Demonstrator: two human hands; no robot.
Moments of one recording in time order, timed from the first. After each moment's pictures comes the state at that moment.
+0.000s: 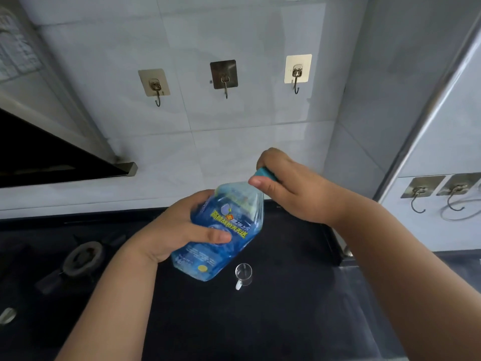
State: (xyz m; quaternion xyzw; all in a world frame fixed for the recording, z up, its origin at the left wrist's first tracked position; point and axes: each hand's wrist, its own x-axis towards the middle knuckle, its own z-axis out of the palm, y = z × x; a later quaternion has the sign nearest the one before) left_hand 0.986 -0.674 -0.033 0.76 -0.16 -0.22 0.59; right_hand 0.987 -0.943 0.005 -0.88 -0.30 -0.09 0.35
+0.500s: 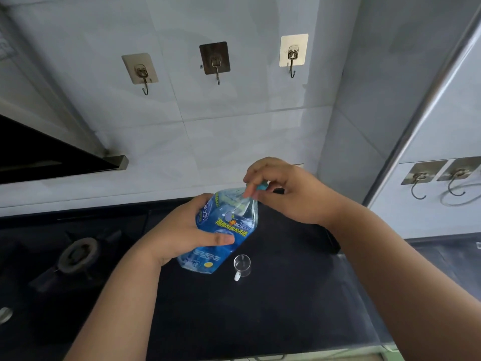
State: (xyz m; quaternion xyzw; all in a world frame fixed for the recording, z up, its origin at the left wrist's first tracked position) left_hand 0.995 -0.681 -0.065 0.84 -0.11 -0.21 0.48; right_hand 0.989 -0.944 -0.029 -0.84 -0.27 -0.03 0.48
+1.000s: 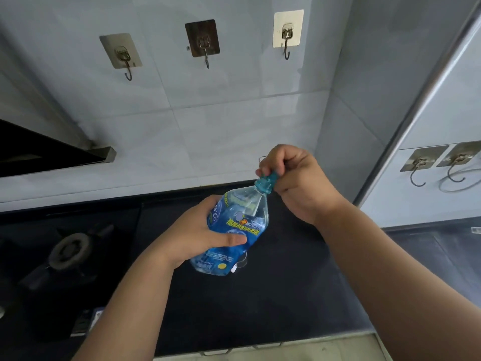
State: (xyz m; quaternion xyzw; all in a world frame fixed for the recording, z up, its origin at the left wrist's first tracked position) left_hand 0.996 -0.707 -0.094 0.84 -0.10 -0.23 0.48; right_hand 1.002 -0.941 -0.063 -0.58 -0.12 -0.01 0.80
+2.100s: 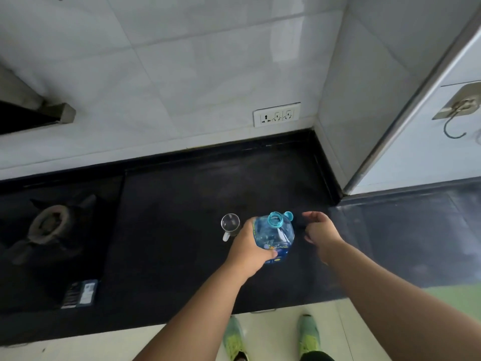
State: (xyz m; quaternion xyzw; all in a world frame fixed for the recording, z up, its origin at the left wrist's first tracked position) left_hand 0.955 -0.809 -0.299 0.82 0.03 -0.27 0.51; right_hand 0.971 -1.018 -0.377 -0.62 0.42 0.09 0.66
